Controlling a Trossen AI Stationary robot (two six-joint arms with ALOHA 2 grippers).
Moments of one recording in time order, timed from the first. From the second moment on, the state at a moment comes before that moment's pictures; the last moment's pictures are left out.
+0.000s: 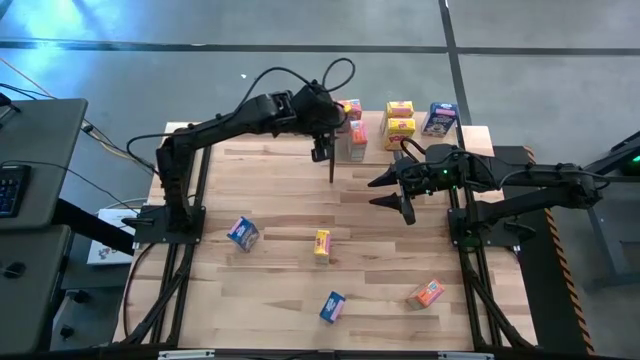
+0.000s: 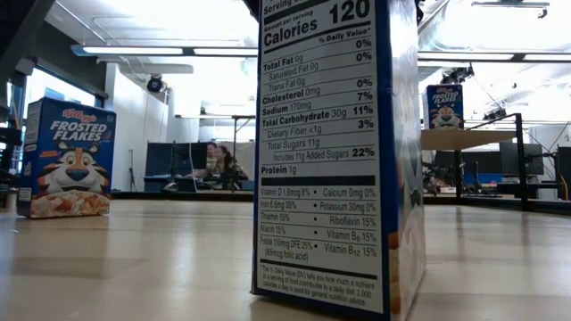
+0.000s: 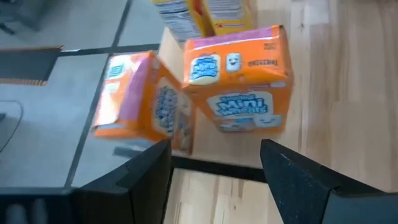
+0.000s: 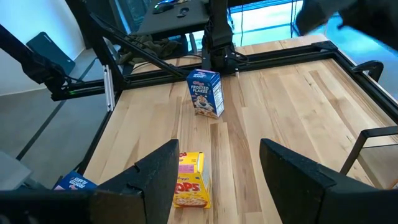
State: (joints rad) left arm 0.34 1.88 2.00 -0.89 -0.17 0.37; right arm -0.06 0.98 0.95 -0.32 -0.16 0.13
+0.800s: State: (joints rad) left arm 0.12 1.82 1.88 -0.91 -0.16 0.15; right arm -0.06 0.98 0.95 -0.32 -0.16 0.13
